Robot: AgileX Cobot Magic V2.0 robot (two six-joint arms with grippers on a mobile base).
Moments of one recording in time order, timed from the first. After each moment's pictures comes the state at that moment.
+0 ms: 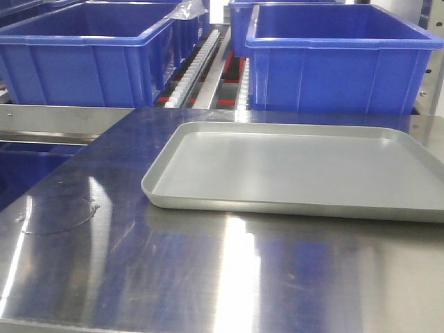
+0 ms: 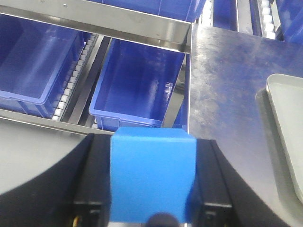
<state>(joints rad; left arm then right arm) -0.10 0.80 -0.55 -0.07 0.31 -0.12 0.08 0.56 -0.57 -0.11 0.42 0.33</state>
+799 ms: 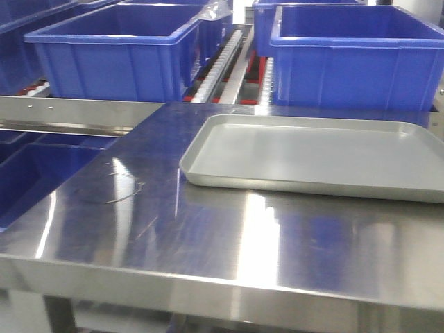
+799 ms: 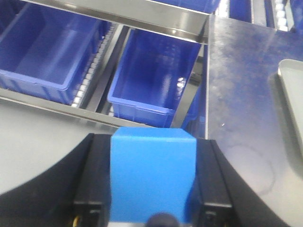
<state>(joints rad) -0.10 0.80 -0.55 -0.07 0.31 -0.12 0.08 0.56 -0.57 -0.11 0.42 0.33</state>
